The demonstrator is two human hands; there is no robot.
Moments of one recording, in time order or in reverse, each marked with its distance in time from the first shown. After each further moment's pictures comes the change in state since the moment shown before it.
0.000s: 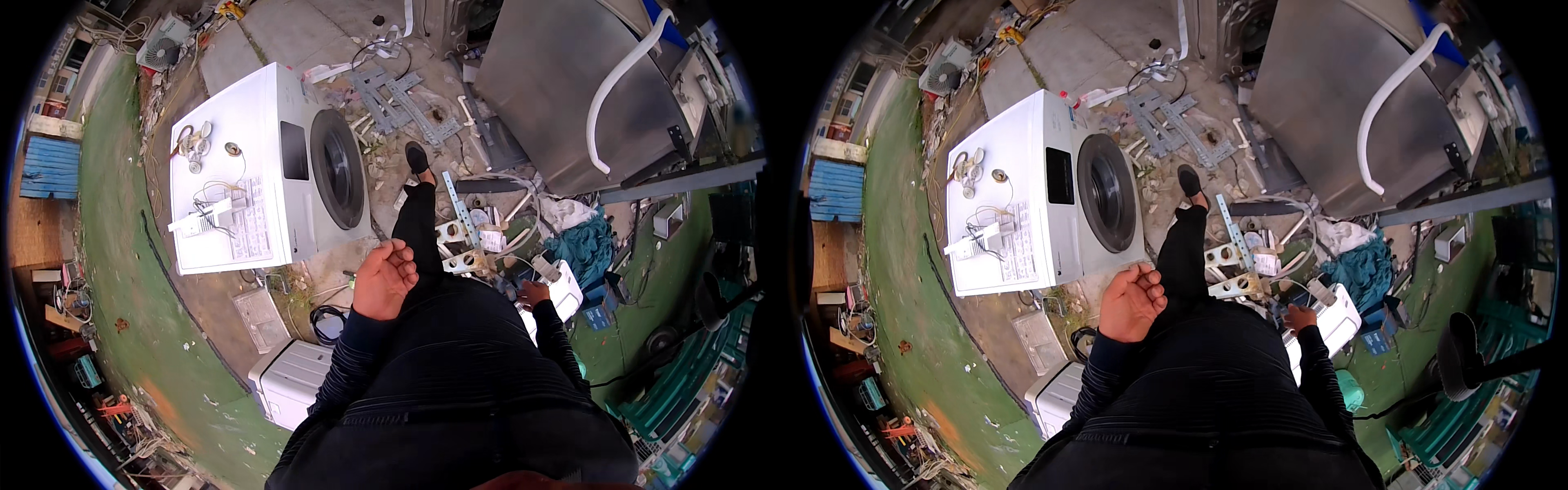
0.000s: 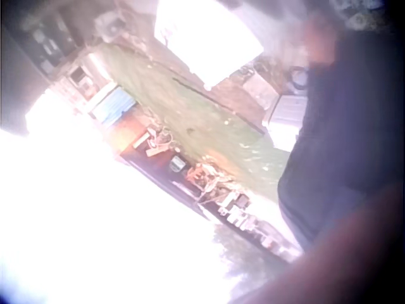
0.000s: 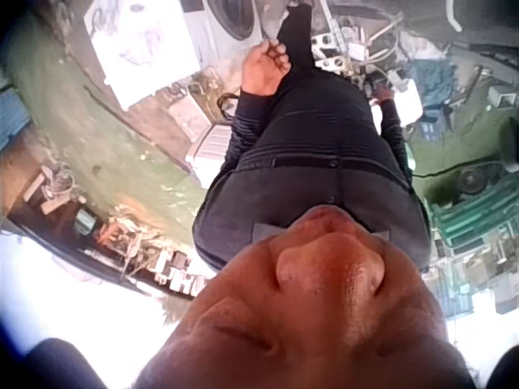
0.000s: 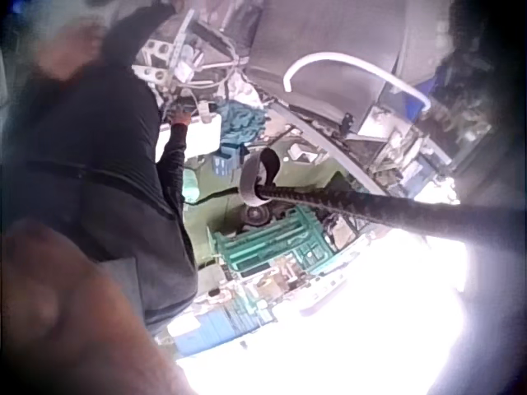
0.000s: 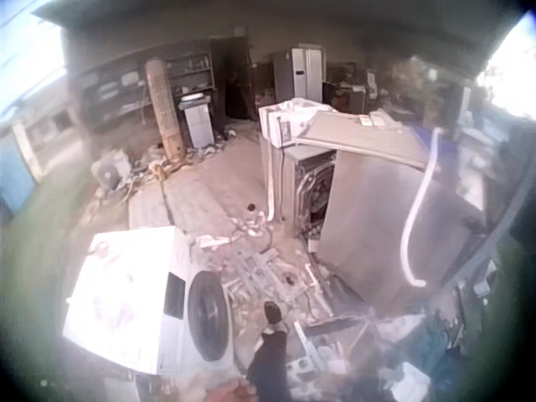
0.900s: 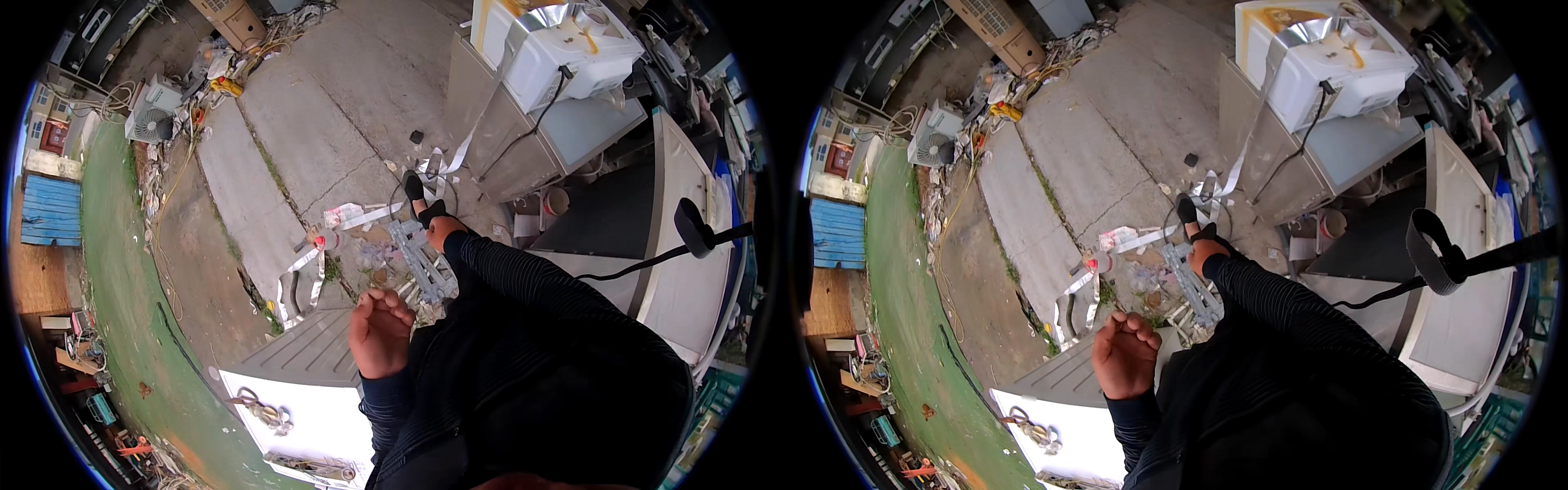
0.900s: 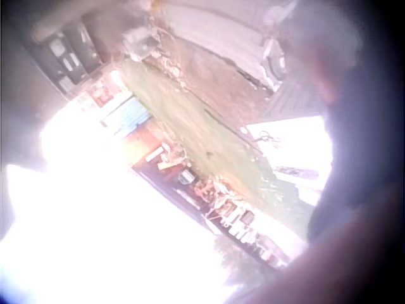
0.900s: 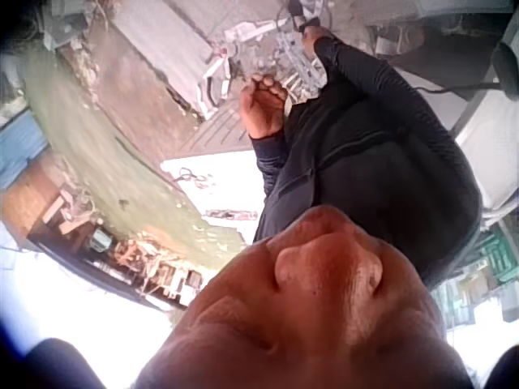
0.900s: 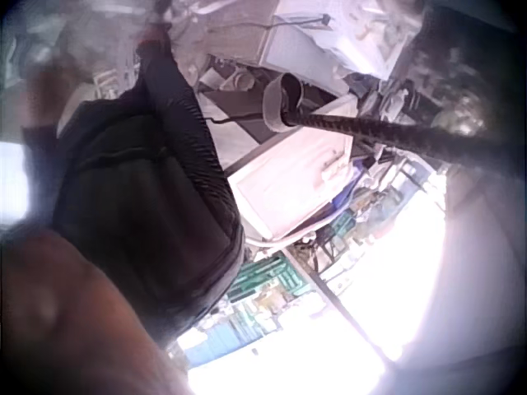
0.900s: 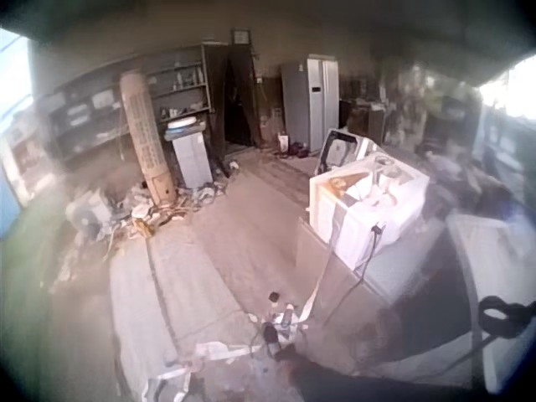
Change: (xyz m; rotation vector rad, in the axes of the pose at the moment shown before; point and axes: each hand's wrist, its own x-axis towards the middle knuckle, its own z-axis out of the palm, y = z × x) left_hand 0.490 0.523 0.249 -0.207 -0.029 0.379; right_hand 0.168 -0.959 0.506 -1.079 -0.183 -0.798
